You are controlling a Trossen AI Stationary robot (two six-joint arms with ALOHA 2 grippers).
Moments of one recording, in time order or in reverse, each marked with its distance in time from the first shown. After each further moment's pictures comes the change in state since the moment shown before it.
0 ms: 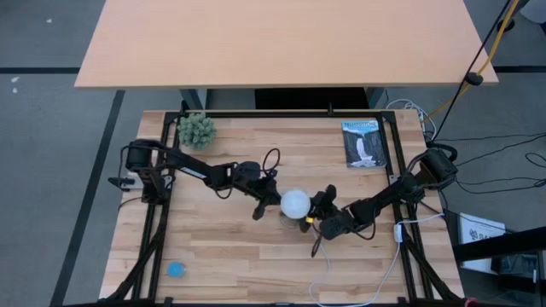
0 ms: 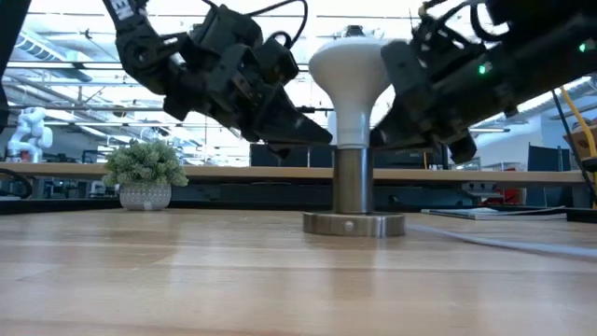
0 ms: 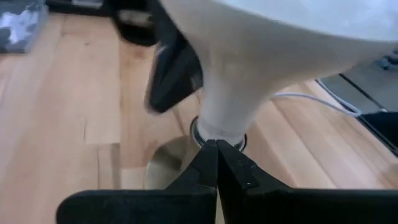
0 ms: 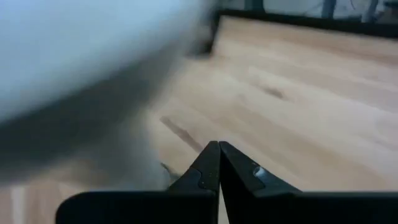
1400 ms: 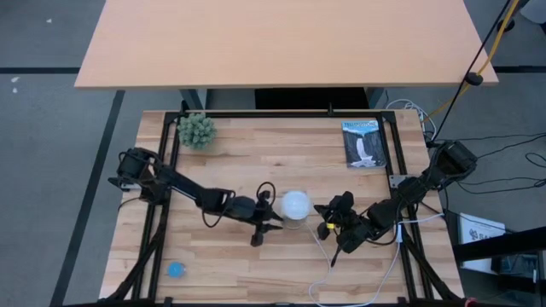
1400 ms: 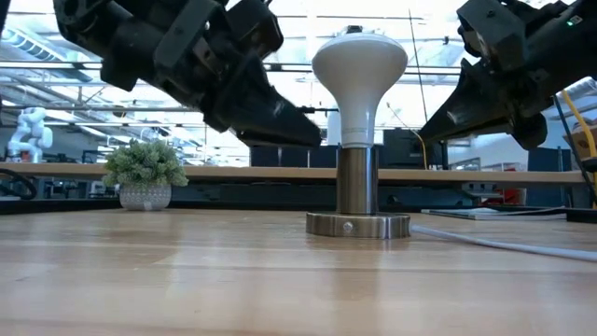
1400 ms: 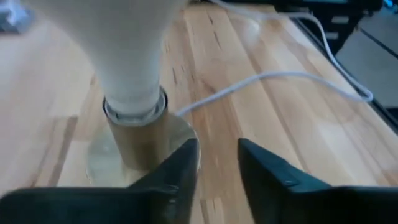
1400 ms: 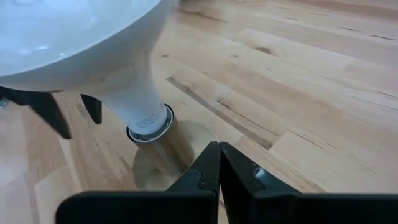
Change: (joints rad) left arm -0.311 -0.030 -0.006 -0.078 -0.432 -0.092; right arm 0.151 -0.218 0.000 -0.522 -0.027 0.391
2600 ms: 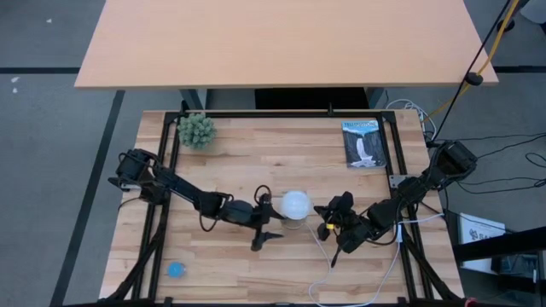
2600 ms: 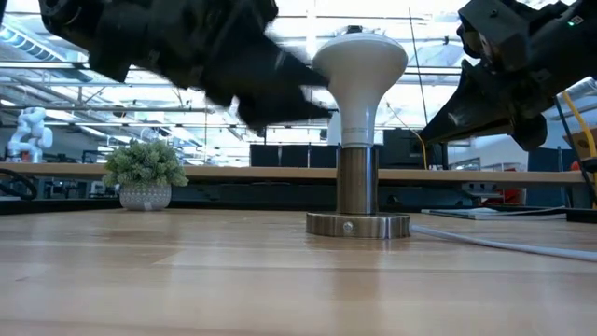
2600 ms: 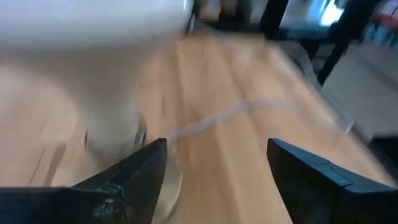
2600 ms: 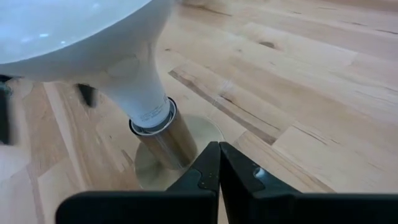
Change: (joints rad) left arm -0.049 0.000 0.000 0.121 -0.066 -0.024; right arm 0.000 0.000 0.000 0.003 -0.023 -0.011
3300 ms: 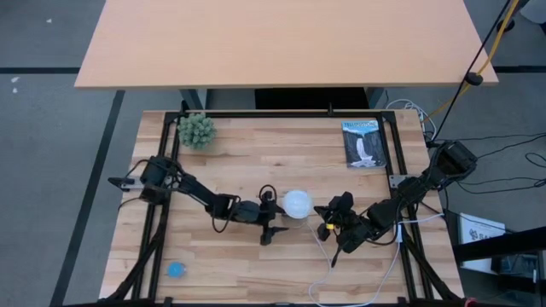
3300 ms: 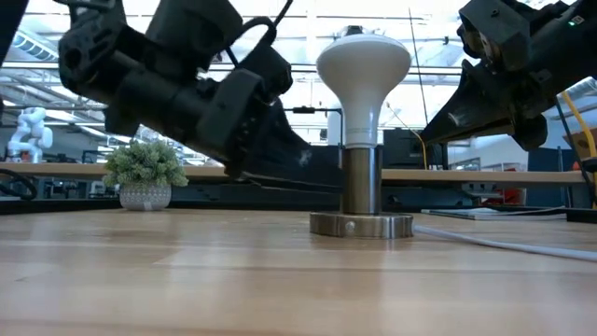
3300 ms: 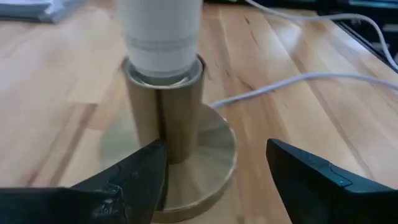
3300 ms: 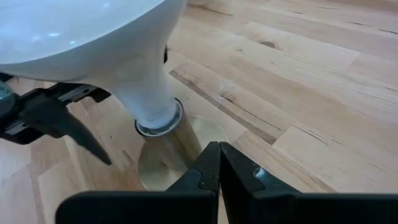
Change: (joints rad) left arm 0.043 0.210 0.000 0.149 -0.073 0.001; right arm 0.000 0.000 0.000 0.000 -0.003 0.000
